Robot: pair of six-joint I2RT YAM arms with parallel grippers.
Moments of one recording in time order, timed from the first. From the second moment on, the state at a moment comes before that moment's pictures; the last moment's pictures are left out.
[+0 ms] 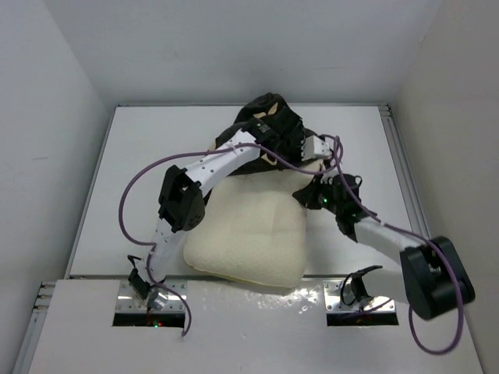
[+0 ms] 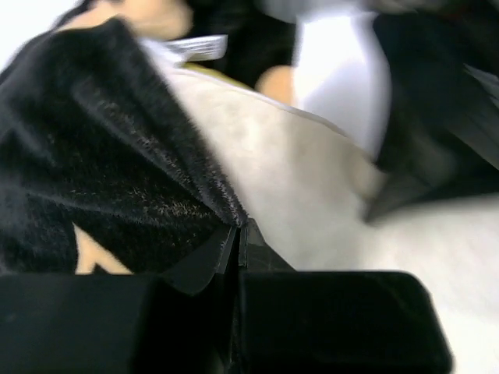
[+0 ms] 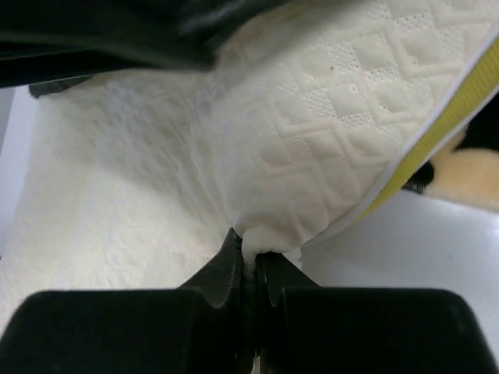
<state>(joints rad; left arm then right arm) -0.77 2.26 2.20 -0.82 0.35 0.76 0.29 1.29 0.41 0.38 -0.28 0.52</state>
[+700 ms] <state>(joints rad) -0.75 1.81 1.64 -0.83 0.47 0.82 0.20 0.88 0.26 0.24 -0.23 0.51</state>
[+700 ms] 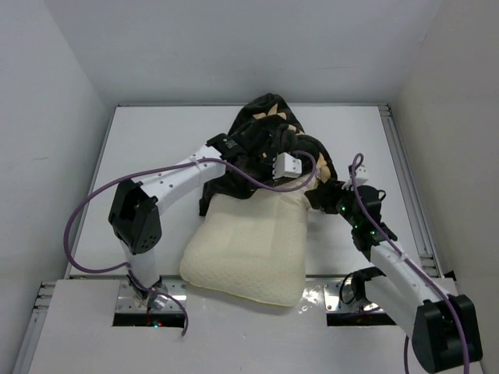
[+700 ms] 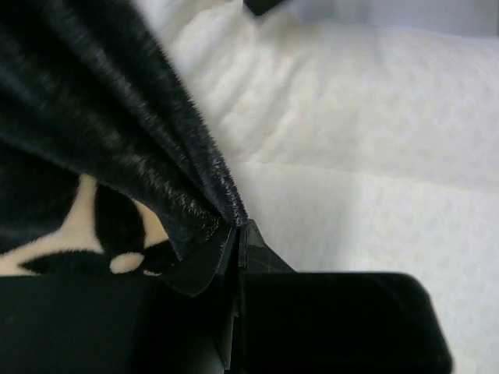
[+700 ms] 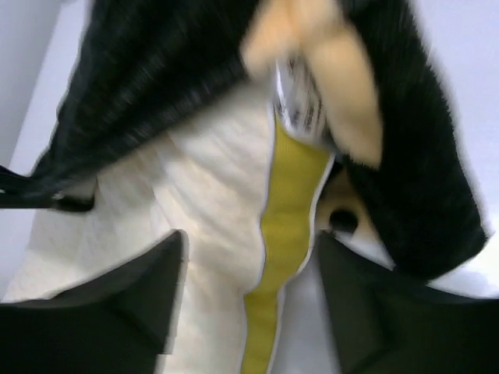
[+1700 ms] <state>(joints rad) -0.91 1.80 1.78 -0.83 0.37 0.73 -0.12 1.22 0.43 0.16 -0.18 0.51</state>
